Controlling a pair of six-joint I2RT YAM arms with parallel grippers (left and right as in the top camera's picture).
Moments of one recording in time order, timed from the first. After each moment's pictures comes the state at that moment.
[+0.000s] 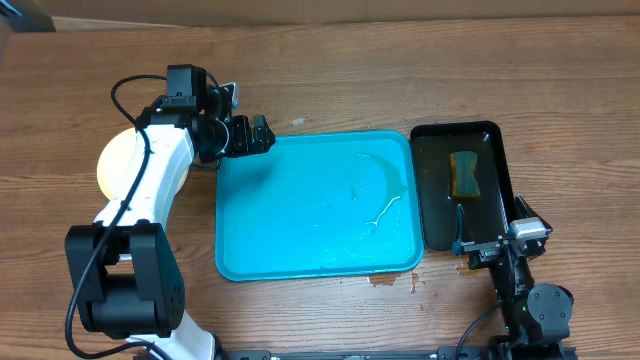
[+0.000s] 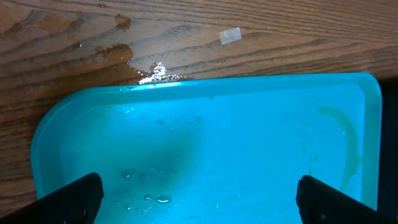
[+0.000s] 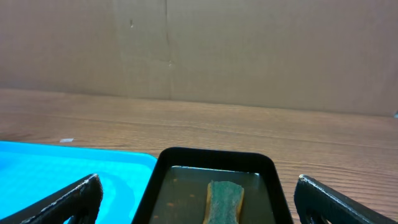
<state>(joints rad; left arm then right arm) 0.00 1.80 1.34 -0.73 0.38 -0.13 0.08 0.01 0.02 -0.03 -0.06 -0.02</state>
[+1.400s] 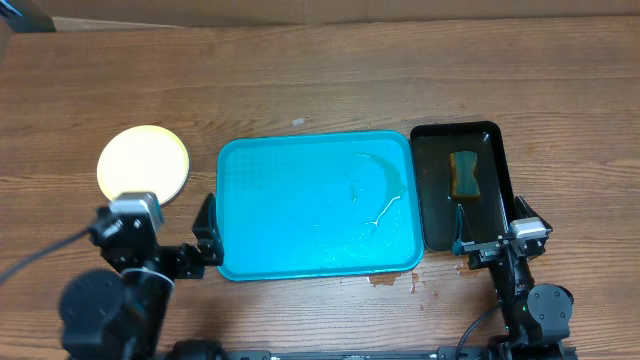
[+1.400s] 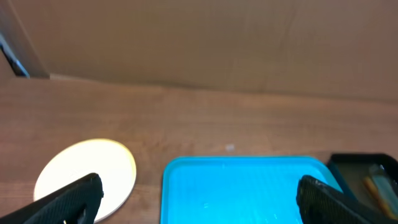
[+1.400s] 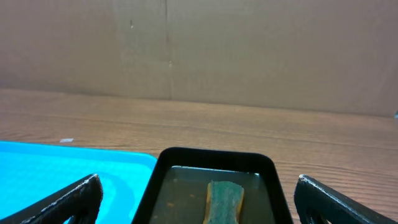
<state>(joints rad) 0.00 0.46 0.91 -0.72 0.07 -0.12 0.08 0.01 0.02 -0.03 -0.06 -0.02</state>
